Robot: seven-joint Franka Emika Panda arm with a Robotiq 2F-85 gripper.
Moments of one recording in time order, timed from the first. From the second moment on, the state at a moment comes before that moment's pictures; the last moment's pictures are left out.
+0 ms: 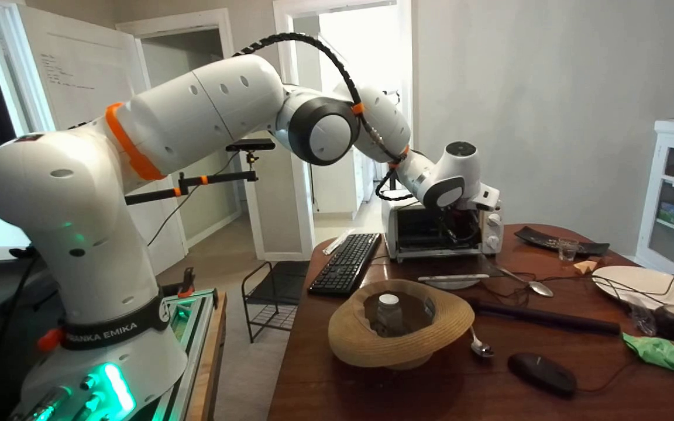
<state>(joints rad) 0.15 1.17 0.26 -1.10 0.15 2.72 0.17</state>
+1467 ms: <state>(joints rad) 0.01 0.96 0.34 -1.55 0.21 3.16 0.18</state>
